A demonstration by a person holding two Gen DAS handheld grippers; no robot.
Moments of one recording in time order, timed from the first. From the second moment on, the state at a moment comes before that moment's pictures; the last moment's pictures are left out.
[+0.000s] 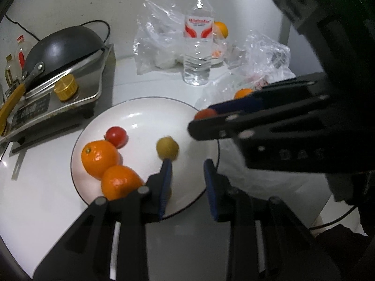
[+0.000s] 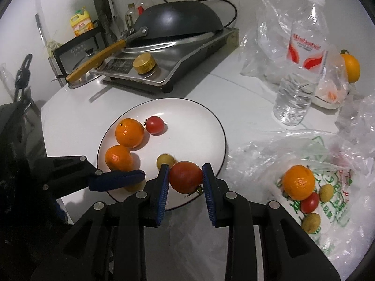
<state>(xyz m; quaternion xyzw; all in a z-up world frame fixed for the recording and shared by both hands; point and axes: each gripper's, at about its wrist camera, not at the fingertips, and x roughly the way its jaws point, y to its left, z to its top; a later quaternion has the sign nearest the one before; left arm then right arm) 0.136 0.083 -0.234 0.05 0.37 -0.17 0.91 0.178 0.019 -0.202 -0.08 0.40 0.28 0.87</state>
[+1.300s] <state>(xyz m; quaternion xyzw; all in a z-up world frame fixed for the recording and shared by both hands) 0.112 0.109 -0.206 0.03 0.34 -0.07 0.94 0.159 0.003 -0.193 -0.07 0.40 0.28 0.87</state>
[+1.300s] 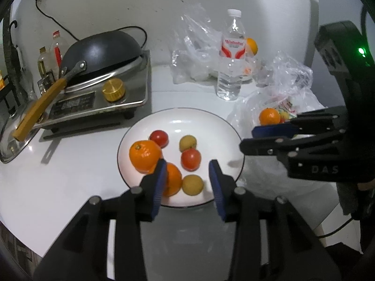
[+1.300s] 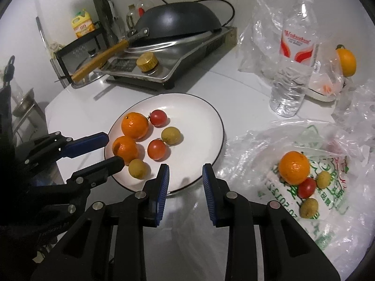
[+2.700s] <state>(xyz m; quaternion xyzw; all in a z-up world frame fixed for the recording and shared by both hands) 0.127 -0.014 -0.178 0.06 0.33 -0.09 0.94 0.141 -0.147 -0.174 -0.03 0.36 0.25 0.90</state>
